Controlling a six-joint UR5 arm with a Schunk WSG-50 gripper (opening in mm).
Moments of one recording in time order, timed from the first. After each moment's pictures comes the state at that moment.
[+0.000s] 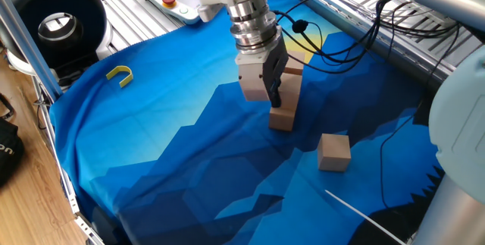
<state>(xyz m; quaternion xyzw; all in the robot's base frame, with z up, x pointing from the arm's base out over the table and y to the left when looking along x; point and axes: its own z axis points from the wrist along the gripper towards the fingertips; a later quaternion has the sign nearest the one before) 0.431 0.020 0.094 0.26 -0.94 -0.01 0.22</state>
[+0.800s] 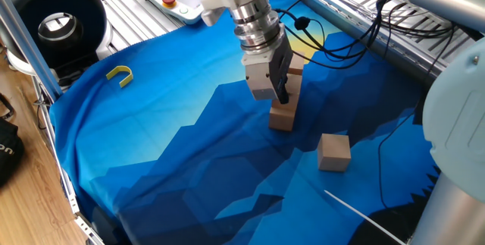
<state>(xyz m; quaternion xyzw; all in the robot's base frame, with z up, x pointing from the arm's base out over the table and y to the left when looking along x) 0.430 0.001 0.092 0.27 -0.93 0.01 0.23</state>
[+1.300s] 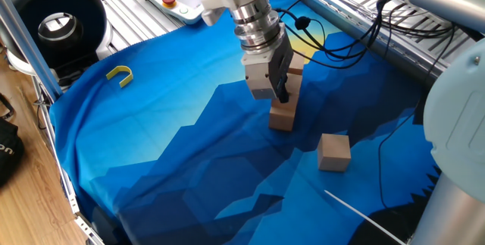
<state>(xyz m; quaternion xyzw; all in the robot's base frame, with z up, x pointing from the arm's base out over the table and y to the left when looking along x) 0.434 -0.001 0.091 0.26 -0.94 0.02 0.23</state>
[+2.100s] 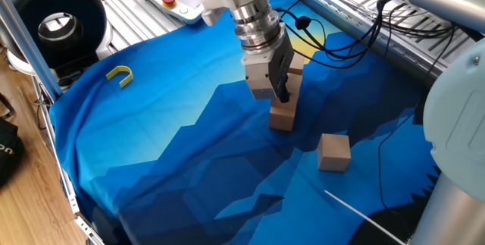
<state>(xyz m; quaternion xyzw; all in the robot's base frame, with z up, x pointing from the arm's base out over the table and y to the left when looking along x) 0.431 -0.003 0.092 0.26 -0.94 0.02 0.23</state>
